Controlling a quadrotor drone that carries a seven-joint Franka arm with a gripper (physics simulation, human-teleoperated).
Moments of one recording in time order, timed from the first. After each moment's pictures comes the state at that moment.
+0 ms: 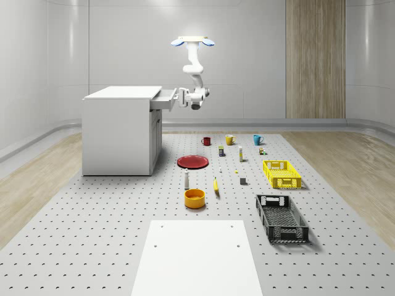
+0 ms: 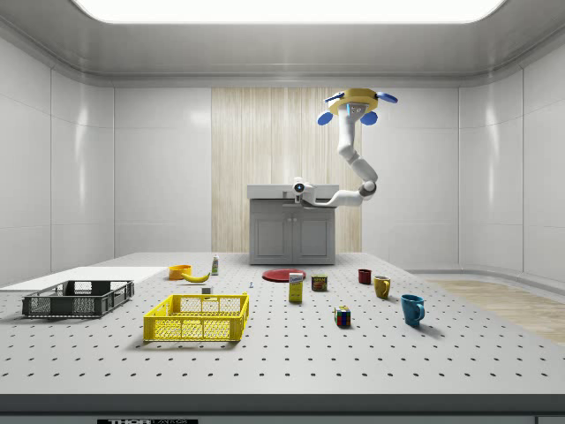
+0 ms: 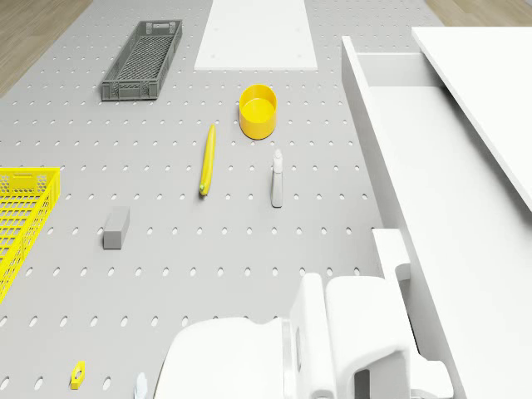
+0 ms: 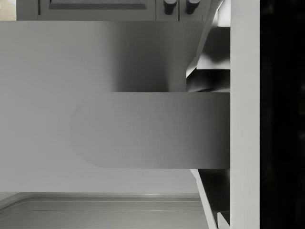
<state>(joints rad) 0.47 -0.69 -0.41 -2.44 1.34 1.76 0.56</state>
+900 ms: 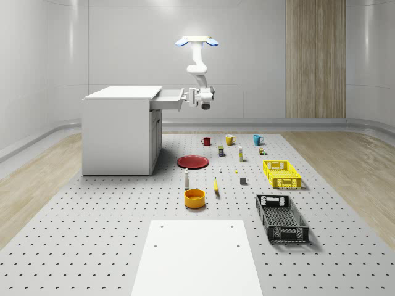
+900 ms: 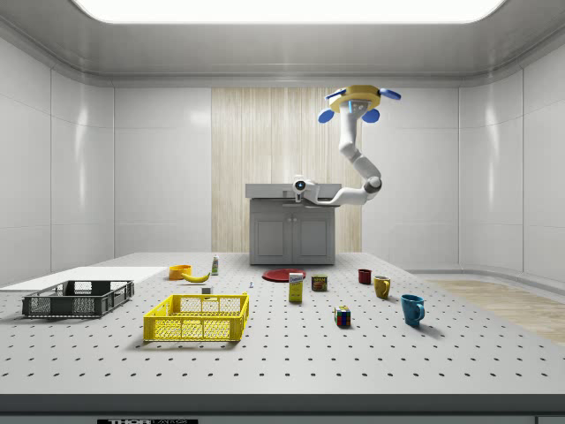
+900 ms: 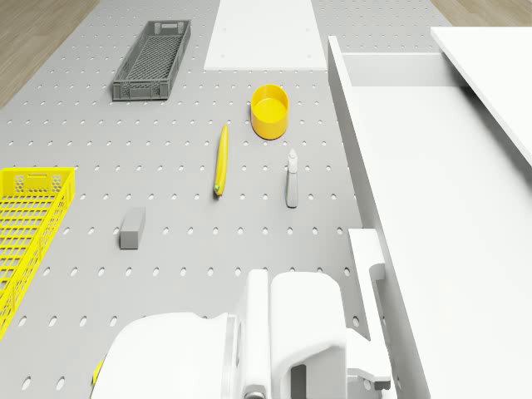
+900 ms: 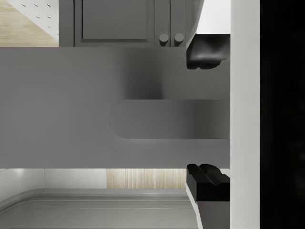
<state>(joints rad) 0.48 -0.71 -0.56 -2.42 1.23 1.68 0.58</state>
